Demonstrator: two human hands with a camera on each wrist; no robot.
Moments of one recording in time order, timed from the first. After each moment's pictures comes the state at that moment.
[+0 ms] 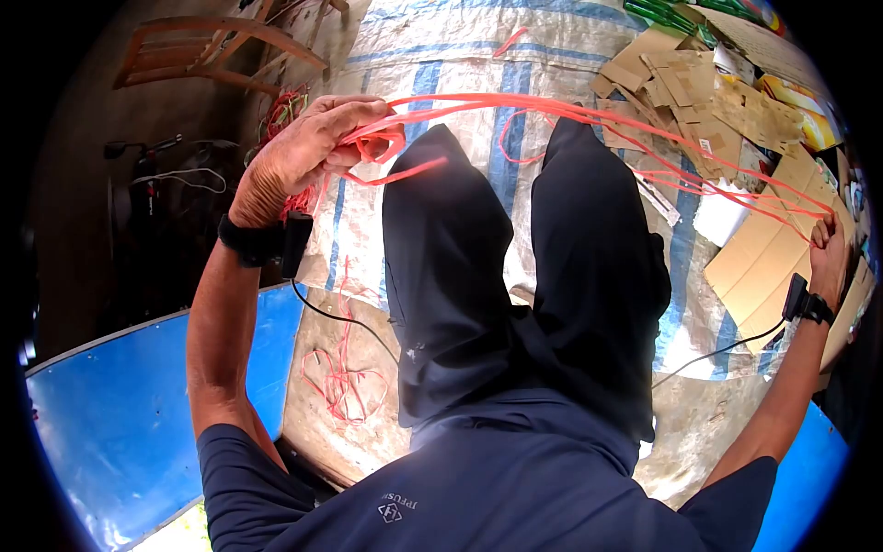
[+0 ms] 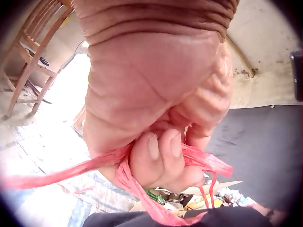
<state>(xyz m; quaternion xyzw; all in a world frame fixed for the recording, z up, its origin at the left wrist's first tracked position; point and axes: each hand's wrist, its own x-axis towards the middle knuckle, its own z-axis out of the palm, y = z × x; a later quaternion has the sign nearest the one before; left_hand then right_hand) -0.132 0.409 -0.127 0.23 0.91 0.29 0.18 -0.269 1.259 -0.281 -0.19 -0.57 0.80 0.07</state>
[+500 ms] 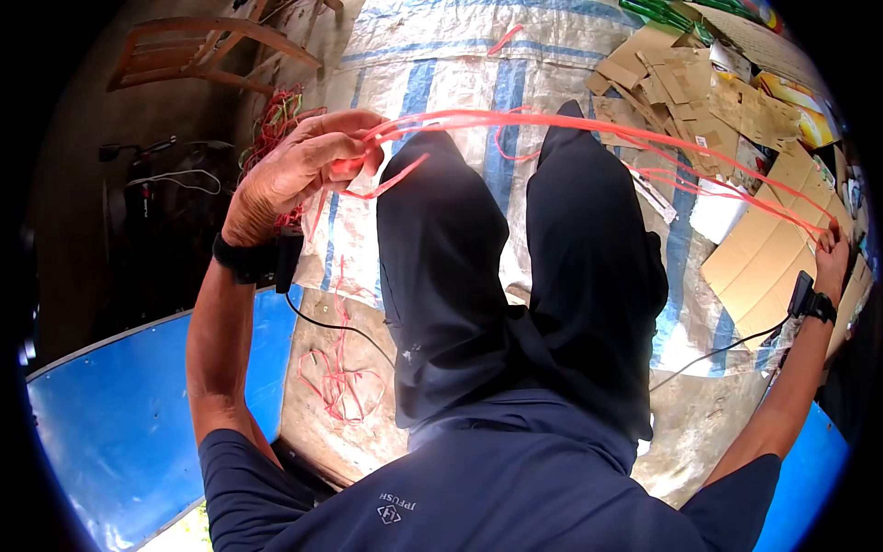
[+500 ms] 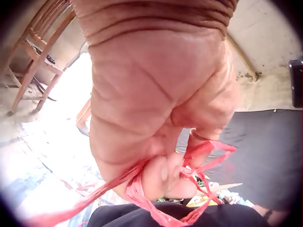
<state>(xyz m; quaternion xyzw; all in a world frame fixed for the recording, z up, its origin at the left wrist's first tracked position) -0.106 0.426 -0.126 -0.03 0.78 0.56 0.27 -0.294 1.367 -0.311 -0.20 -0.52 0.82 0.11</state>
